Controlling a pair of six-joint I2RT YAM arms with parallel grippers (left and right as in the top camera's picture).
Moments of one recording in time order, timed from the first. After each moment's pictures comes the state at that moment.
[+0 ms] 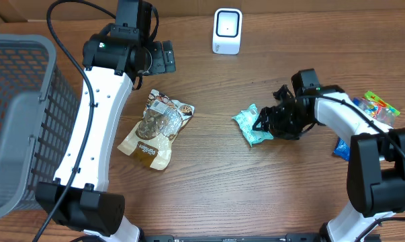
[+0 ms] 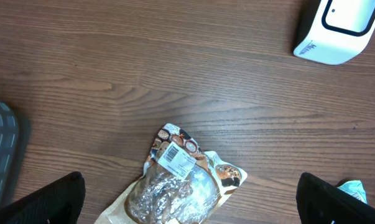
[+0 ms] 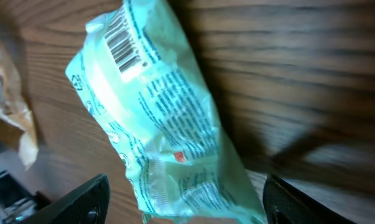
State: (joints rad) left arm -0.19 1.76 1.88 -1.16 -0.15 -0.33; right arm 0.15 1.86 1.11 -0.73 -0.58 0.23
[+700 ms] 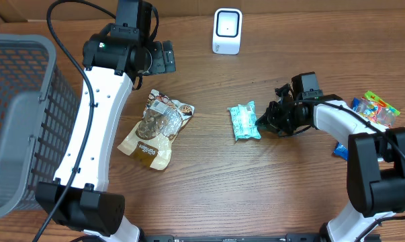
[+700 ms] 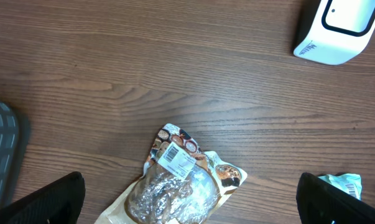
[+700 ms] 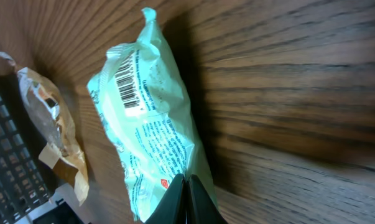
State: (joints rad) left arm -0.19 1.76 1.88 -1.16 -0.15 -0.33; right arm 0.15 1.86 1.03 -0.46 -0.67 0.48
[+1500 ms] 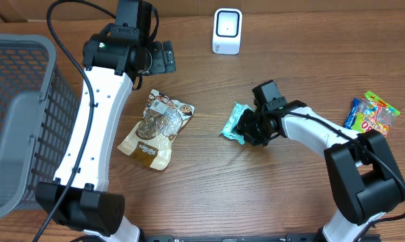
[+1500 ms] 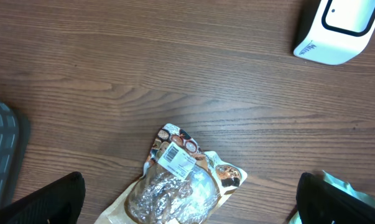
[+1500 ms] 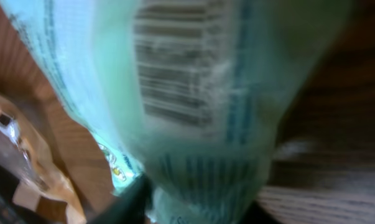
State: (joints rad) left arm -0.19 1.76 1.88 -1.16 -0.15 -0.33; right arm 0.40 1.86 1.04 -0.44 -0.43 0.92
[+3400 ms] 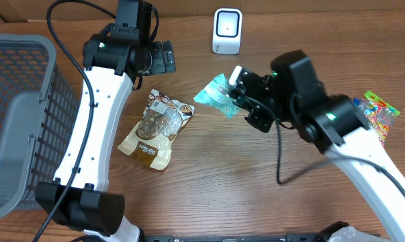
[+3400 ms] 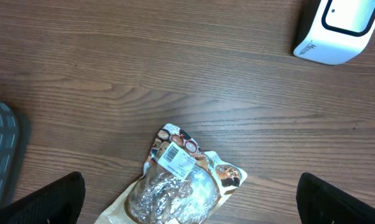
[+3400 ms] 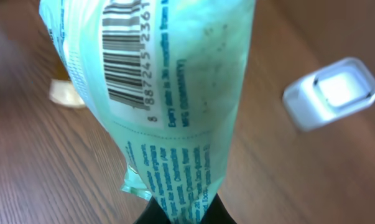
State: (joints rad) left arm -0.19 1.76 1.88 -1.16 -0.15 -0.33; right arm 0.50 1.37 1.39 -0.81 -0.34 -0.54
